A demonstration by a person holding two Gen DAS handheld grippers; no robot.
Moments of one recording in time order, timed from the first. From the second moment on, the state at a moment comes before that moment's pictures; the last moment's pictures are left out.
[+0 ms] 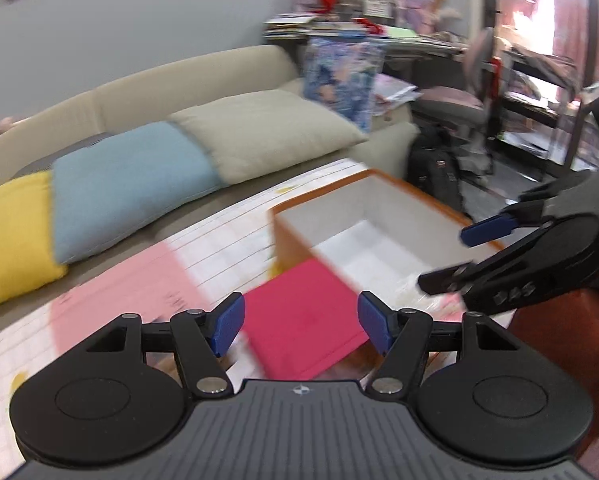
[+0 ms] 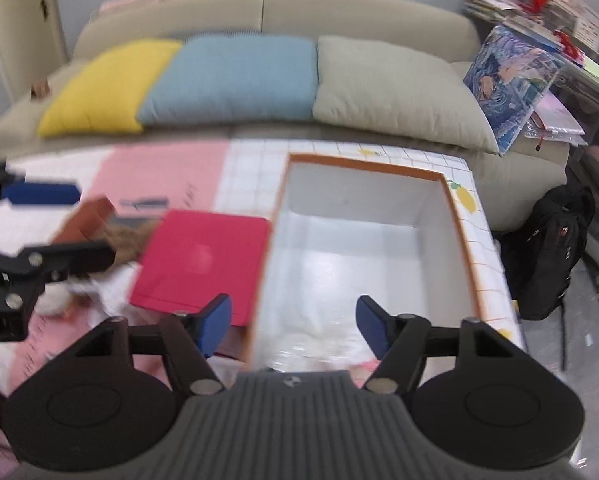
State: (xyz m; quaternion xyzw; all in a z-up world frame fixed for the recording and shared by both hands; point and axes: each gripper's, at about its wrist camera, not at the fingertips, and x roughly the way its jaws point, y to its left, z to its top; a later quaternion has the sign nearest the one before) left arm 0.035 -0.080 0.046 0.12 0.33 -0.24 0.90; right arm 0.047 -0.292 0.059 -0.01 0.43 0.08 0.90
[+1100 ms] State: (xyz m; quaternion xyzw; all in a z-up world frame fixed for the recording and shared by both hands) left arm 0.090 0.061 -0.028 -0.05 0.44 -0.08 0.89; right arm 0.104 -0.094 -0.013 -0.22 0.41 0.30 0.83
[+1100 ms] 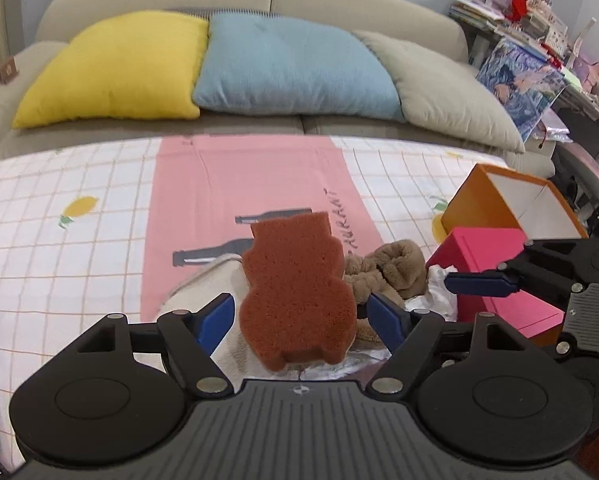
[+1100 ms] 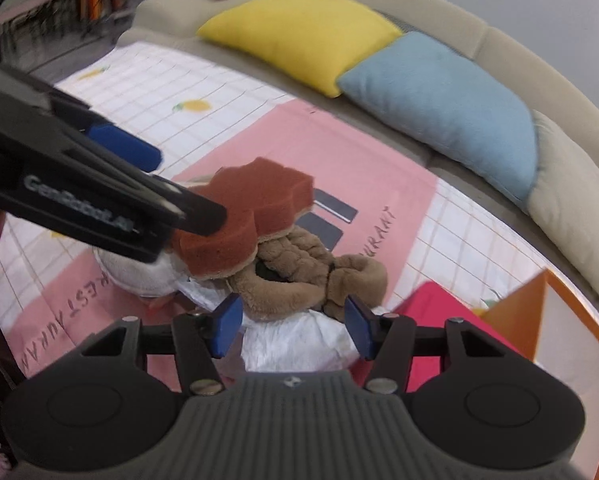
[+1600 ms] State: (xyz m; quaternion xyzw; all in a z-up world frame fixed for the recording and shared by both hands) left arm 0.119 0.058 -0.055 -0.05 0.48 -0.08 0.87; right arm 0.129 -0.064 -0.045 -0.24 0.44 0.34 0.80
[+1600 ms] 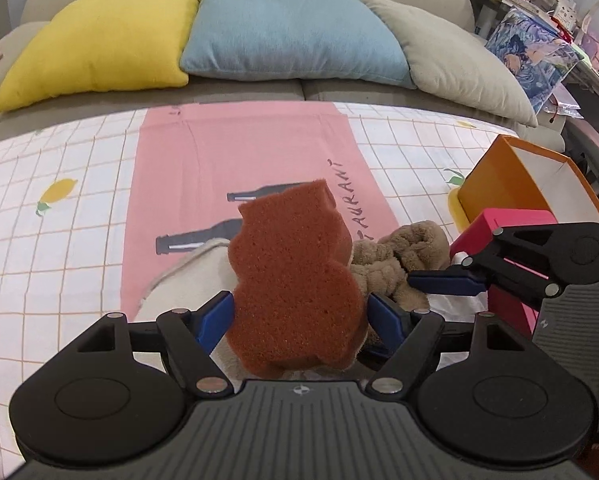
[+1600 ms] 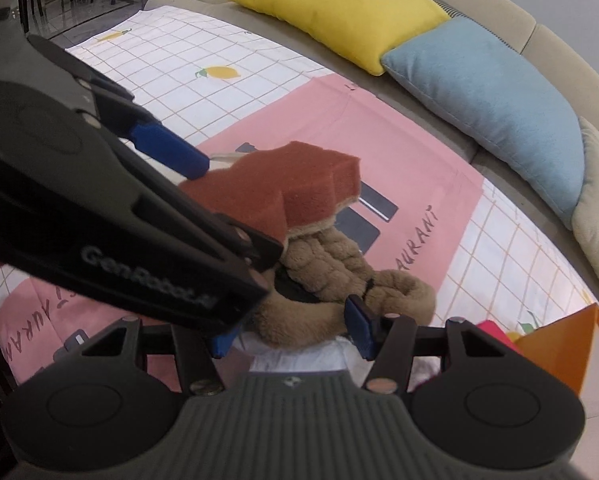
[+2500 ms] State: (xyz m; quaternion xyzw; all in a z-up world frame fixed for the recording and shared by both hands) left arm 0.104 0.080 -0.029 -0.09 0.47 -0.05 0.87; right arm 0.137 -0.075 -0.040 -0.22 0.43 0.33 0.81
